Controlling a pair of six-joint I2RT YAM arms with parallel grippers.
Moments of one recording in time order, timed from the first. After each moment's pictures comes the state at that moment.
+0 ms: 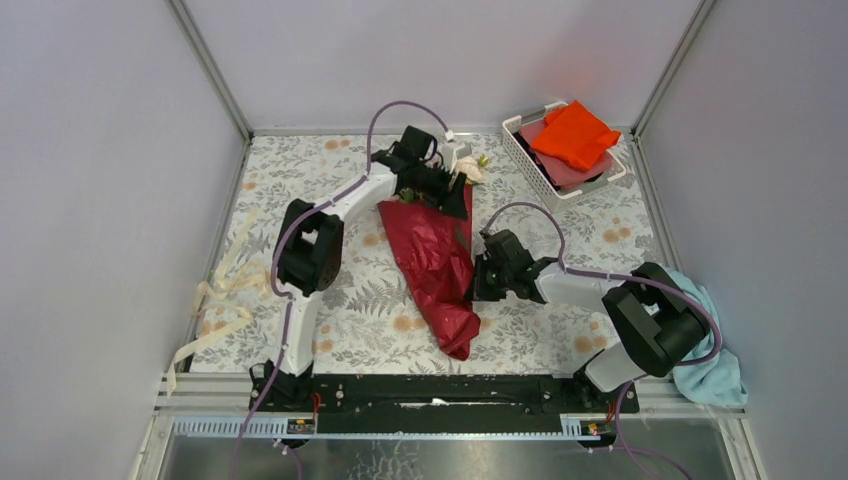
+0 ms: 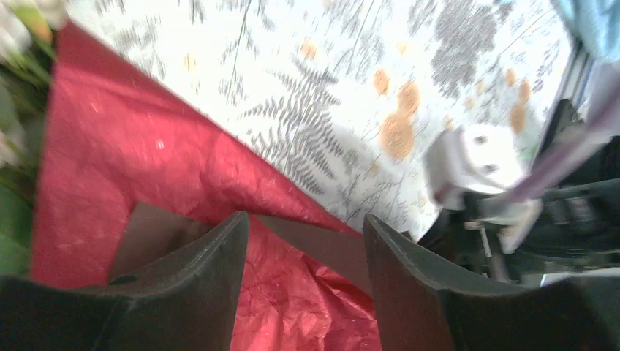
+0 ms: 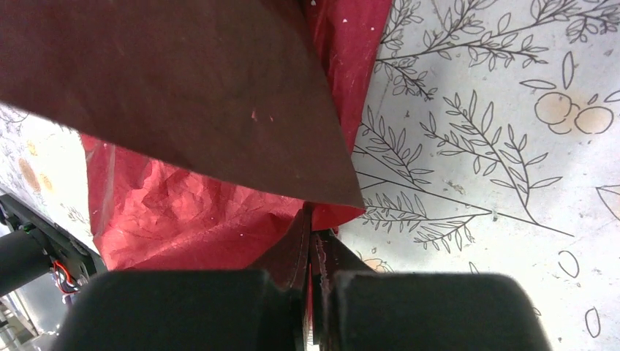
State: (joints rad) left arm -0.46 2.18 1.77 -0.51 0.75 0.03; right arm 0.65 1.52 0.65 -0.06 -0.21 0.67
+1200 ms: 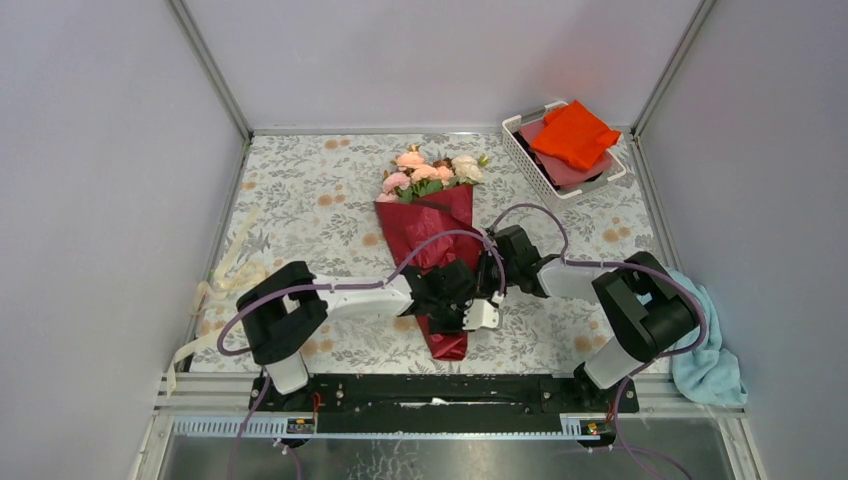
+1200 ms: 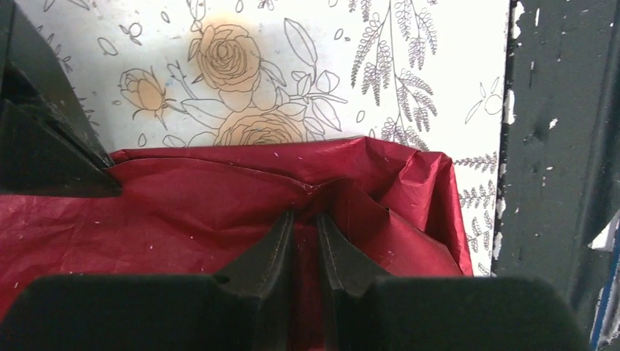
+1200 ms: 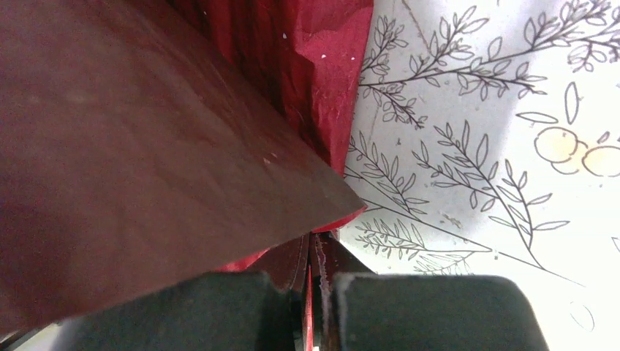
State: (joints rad) left arm -1.06 1.74 1.01 -0.41 0.34 0.55; right arm 0.55 1.59 0.62 0.05 -0.37 0.73
